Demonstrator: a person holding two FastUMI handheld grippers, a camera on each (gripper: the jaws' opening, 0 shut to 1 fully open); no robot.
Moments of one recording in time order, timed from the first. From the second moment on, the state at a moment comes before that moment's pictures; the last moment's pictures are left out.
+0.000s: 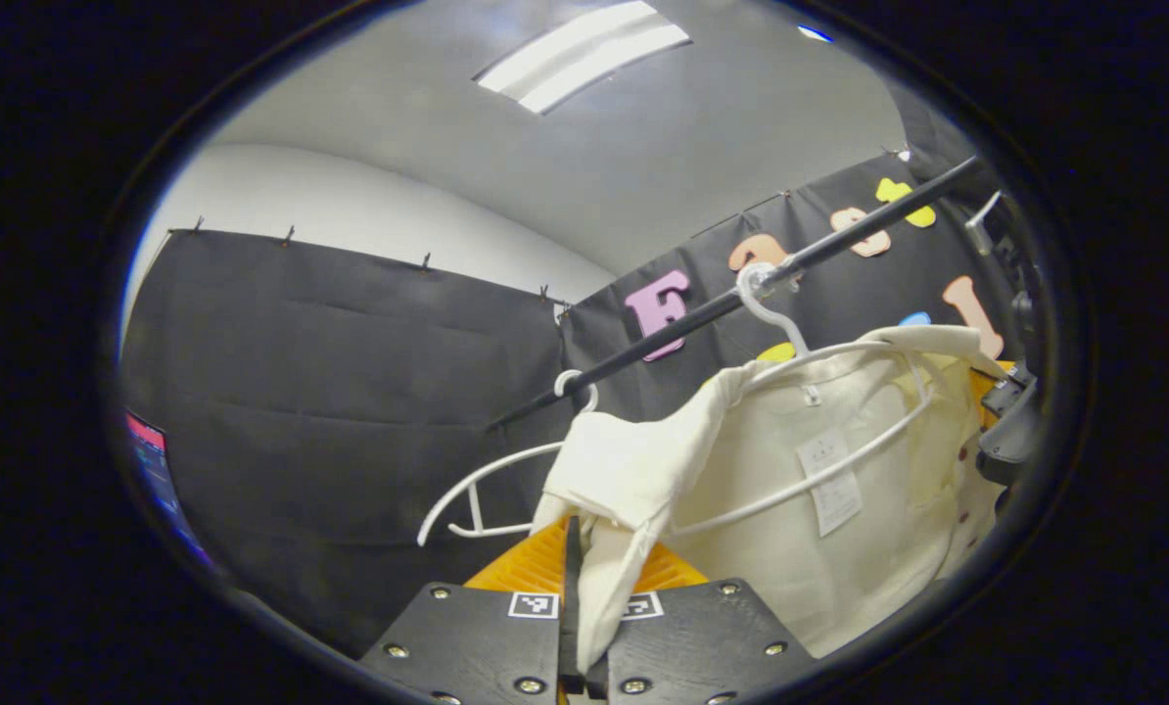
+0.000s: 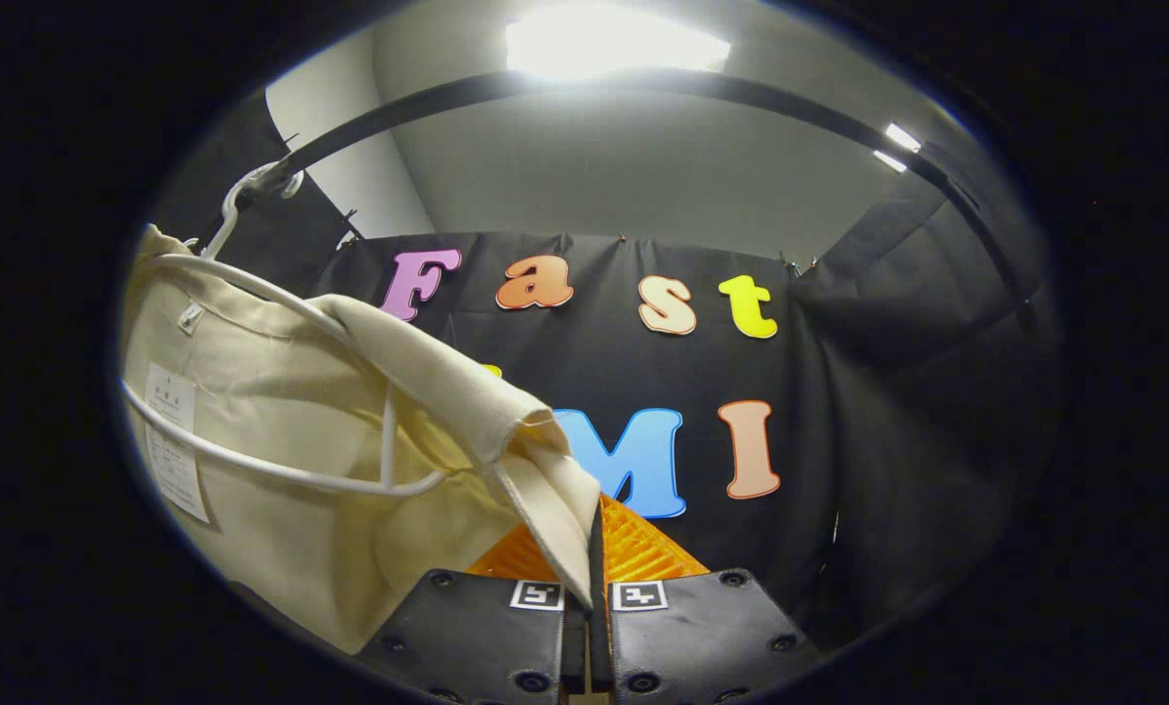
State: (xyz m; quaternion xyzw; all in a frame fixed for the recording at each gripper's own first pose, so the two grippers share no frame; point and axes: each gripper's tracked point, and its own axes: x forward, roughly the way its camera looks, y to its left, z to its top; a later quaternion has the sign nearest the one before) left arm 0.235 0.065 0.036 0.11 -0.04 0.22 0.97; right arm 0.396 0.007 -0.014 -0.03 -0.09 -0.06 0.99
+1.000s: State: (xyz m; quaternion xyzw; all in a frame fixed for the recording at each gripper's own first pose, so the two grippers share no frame) left arm 0.290 0.136 0.051 0.08 -0.03 0.20 0.98; right arm 0.471 0.052 -0.074 0.03 0.00 0.02 1.00
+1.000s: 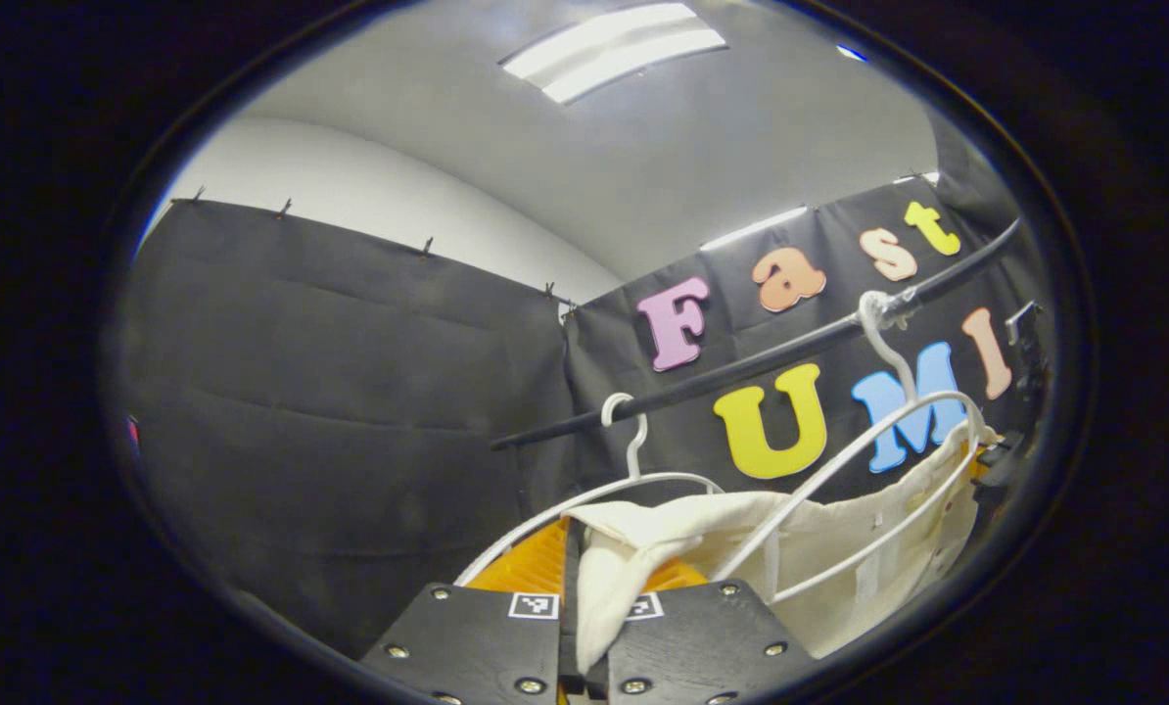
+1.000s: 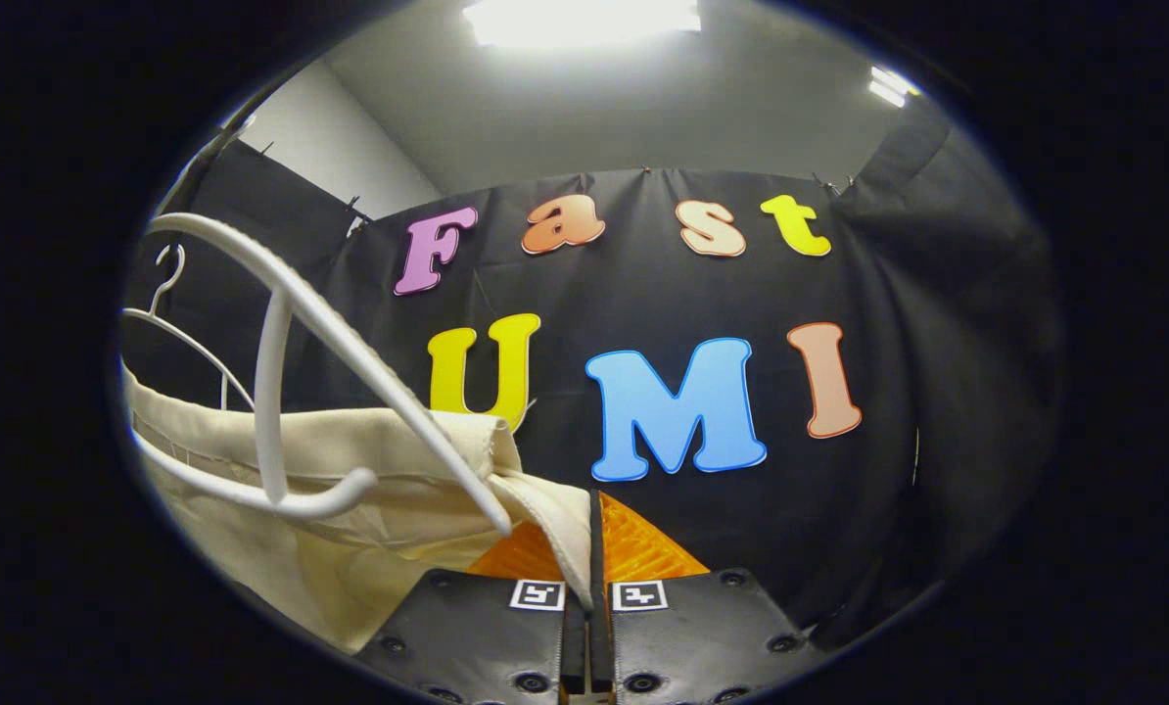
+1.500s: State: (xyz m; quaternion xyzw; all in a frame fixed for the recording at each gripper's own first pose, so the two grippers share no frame) left arm 0.265 0.147 -0.016 0.07 0.02 0.20 0.98; right arm 0.431 0.069 -0.116 0.02 0.03 0.04 1.00
